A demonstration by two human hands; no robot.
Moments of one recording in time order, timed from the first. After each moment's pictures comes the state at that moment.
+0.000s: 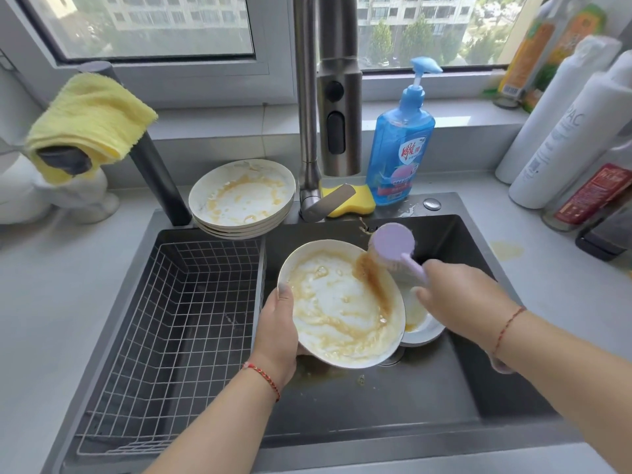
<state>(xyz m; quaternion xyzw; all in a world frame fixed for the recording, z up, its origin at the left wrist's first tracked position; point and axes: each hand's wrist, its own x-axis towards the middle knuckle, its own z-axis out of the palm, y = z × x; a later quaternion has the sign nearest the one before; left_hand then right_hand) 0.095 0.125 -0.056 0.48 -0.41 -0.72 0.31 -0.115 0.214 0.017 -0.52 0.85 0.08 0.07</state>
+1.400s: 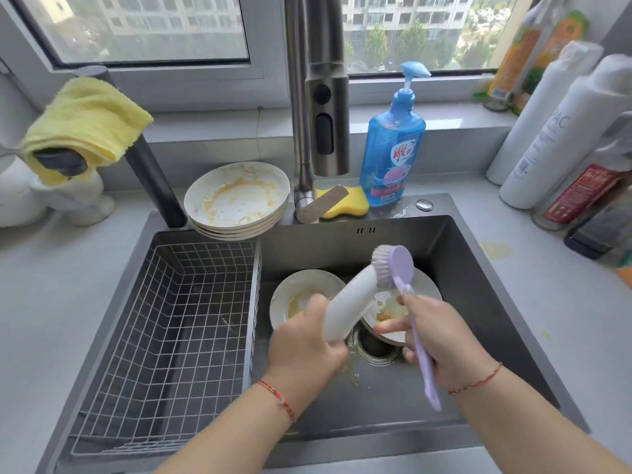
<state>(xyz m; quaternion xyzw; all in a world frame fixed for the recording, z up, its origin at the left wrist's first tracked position) 0.085 0.160 -0.038 0.43 -0.86 -0.19 0.20 -0.069 0.237 0.004 -0.10 0.73 -0.48 0.47</state>
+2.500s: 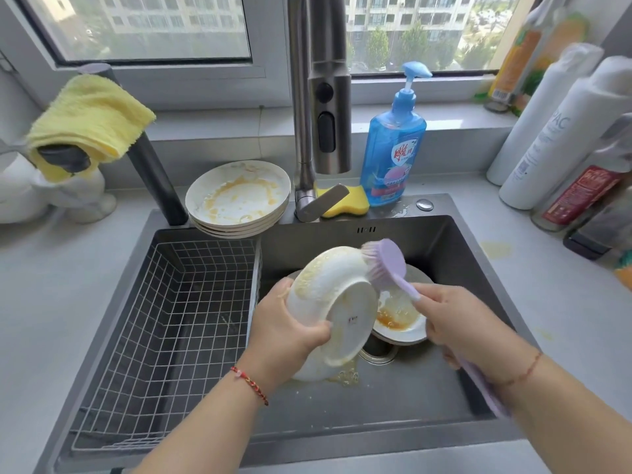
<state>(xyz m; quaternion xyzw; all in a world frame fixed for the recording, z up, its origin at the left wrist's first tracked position) 0.106 0.141 -0.022 0.44 -0.71 -0.48 0.28 -0.089 0.251 0.031 -0.31 0.82 -0.30 0.37</state>
